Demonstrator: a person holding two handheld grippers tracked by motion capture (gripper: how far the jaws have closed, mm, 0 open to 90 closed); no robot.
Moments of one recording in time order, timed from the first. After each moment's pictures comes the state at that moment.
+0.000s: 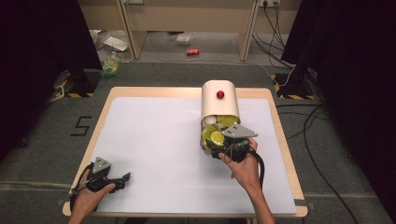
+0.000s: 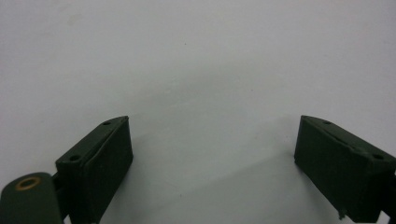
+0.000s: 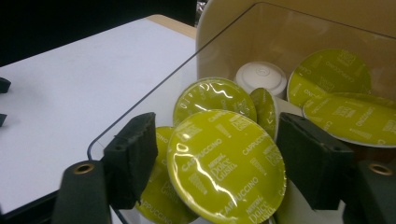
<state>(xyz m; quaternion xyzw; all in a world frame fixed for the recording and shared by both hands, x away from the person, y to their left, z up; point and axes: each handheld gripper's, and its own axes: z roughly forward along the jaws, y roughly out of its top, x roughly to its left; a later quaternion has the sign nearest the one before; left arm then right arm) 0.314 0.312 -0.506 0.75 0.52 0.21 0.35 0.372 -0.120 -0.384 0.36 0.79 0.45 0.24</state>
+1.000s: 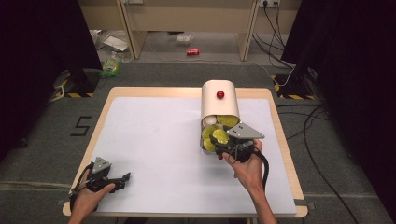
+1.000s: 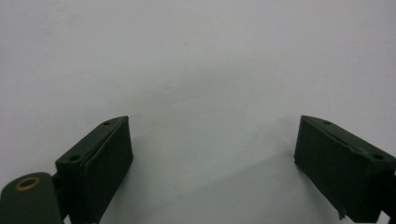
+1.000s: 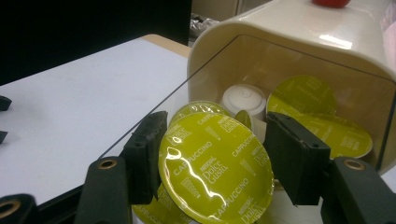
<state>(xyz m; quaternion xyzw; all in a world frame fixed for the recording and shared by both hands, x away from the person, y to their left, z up) 0.314 0.312 -0.506 0.75 0.52 0.21 0.35 0.364 -0.127 -0.371 0.35 0.77 0.47 0.26</state>
